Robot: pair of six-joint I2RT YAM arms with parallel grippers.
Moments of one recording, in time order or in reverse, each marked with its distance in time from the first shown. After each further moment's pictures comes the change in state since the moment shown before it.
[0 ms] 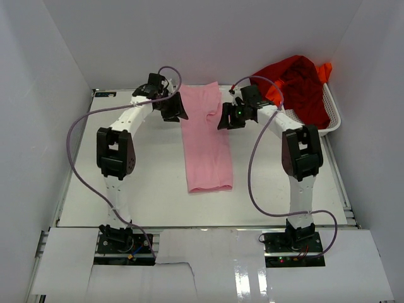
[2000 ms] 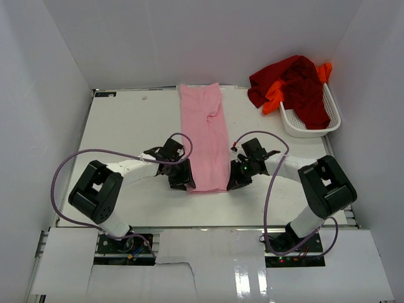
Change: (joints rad) left arm -0.339 -0.596 -1.089 0.312 -0.115 -0.322; right arm 0.176 -0.548 -0.941 0.149 -0.060 0.151
